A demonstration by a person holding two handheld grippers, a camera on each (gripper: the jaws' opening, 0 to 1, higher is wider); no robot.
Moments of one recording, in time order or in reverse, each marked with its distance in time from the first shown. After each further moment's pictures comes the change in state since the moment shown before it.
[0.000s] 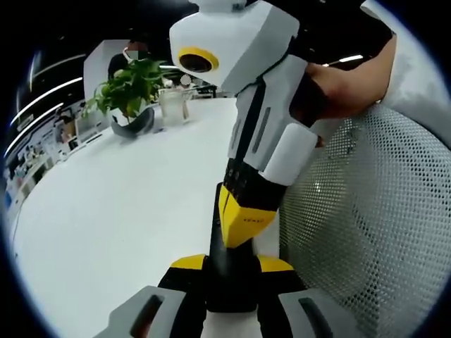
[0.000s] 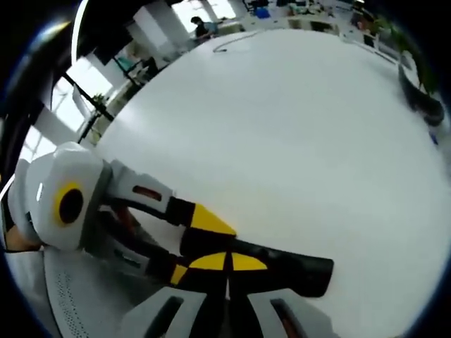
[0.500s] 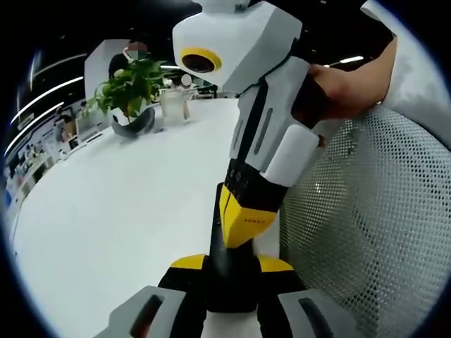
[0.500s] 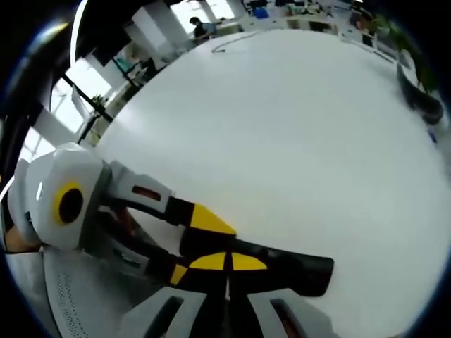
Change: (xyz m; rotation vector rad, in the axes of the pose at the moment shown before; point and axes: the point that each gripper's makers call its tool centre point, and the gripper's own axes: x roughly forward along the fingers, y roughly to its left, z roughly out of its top) left arm 0.001 0.000 0.001 -0.008 -0.001 0.000; right arm 0.000 -0.001 0.000 0.006 -0.007 -0.007
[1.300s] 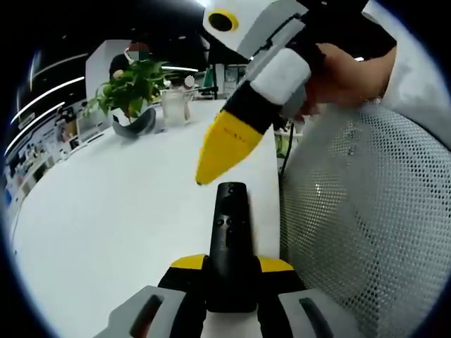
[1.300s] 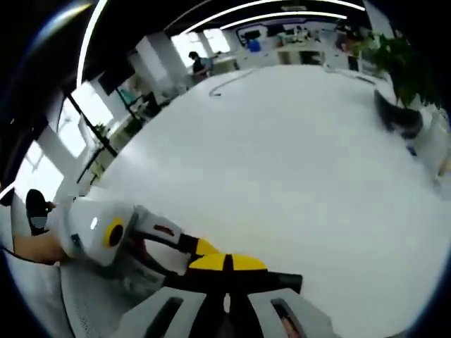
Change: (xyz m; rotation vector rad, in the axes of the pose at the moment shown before) left arm -0.001 0.001 -0.002 -0.003 -0.008 0.005; right arm -0.067 -0.010 0.044 -0.018 -0.311 -0.064
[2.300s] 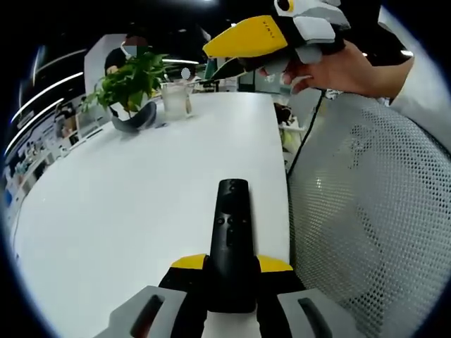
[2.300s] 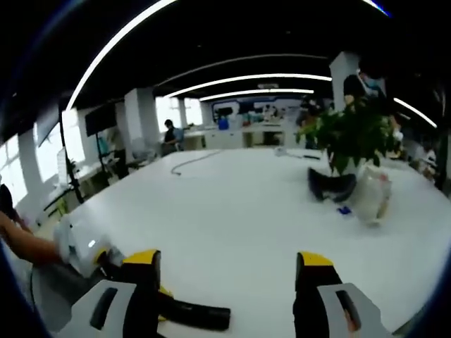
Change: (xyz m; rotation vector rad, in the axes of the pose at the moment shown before) left arm 0.008 0.009 0.004 0.001 0.052 -0.001; right arm -0.064 -0.064 0.041 -0.034 -0.423 -0.272
